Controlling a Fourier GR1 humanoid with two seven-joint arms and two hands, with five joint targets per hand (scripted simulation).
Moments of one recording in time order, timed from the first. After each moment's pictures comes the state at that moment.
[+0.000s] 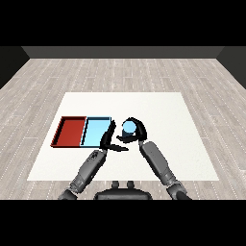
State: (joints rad) left arm -0.36 0.00 -0.38 -1.12 0.25 0.23 -0.38; right arm -0.48 0.00 0.31 -1.22 -0.18 -0.20 -0.31
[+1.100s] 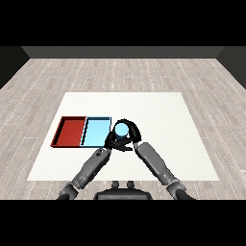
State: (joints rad) left arm -0.44 0.00 -0.49 -1.03 0.35 0.28 -0.40; right arm -0.52 0.00 0.44 -1.25 -0.22 -0.27 -0.28
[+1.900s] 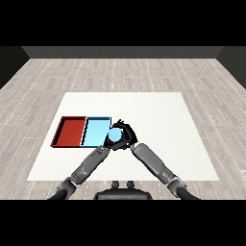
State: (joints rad) left arm -0.52 0.05 -0.55 -0.97 0.14 0.46 -0.36; right arm -0.56 -0.02 0.56 -1.23 -0.24 -0.33 -0.30
